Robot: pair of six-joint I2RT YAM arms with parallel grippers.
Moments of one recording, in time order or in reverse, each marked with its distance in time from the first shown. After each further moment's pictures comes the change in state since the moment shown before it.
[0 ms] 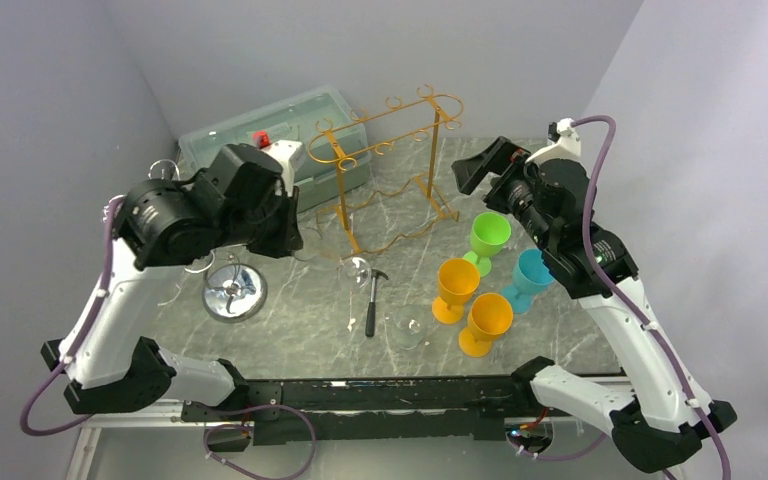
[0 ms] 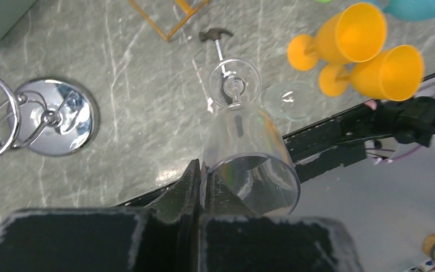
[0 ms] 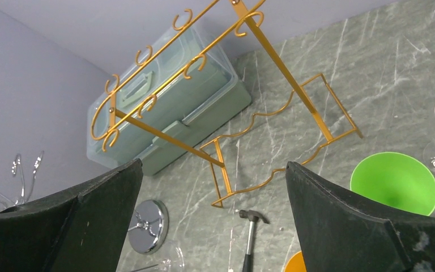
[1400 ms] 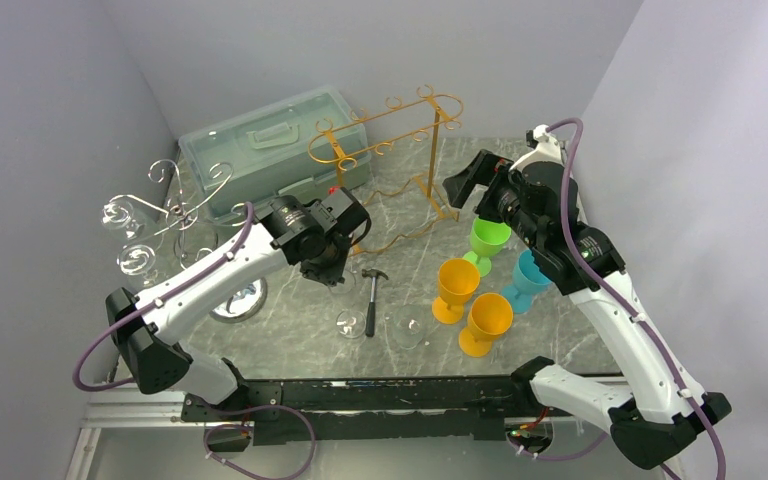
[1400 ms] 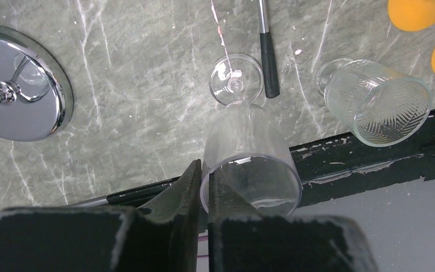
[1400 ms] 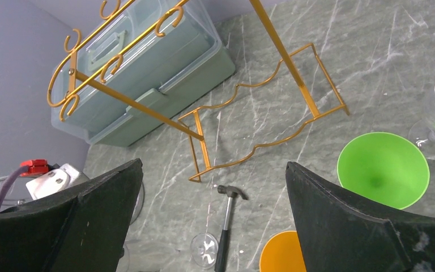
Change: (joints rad) left arm -0.050 0.119 -0.580 0.274 -0.024 -0.062; right arm 0.000 0.022 -0.053 -0.042 -0.052 -0.060
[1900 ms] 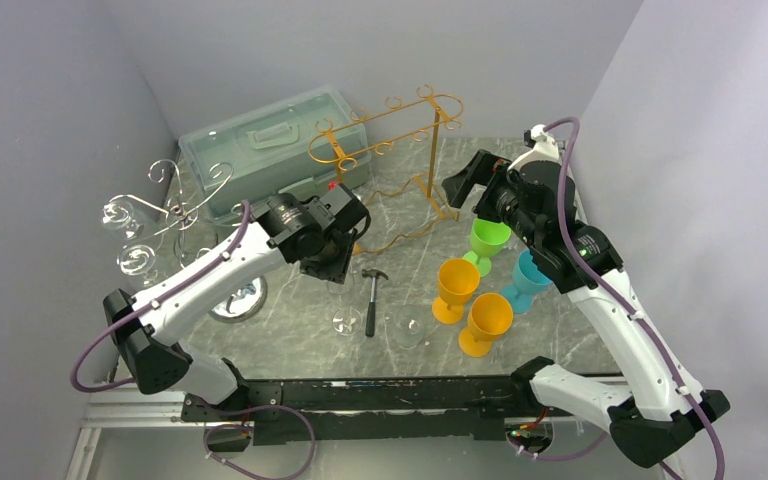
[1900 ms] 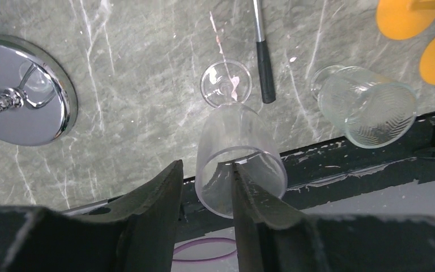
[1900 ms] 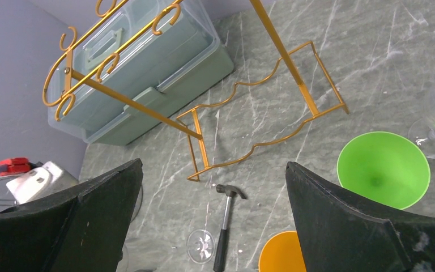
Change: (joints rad) left arm -0.002 0.000 0.020 -0.005 -0.015 0.003; right arm 0.000 0.008 -0.002 0.000 -0.001 -0.001
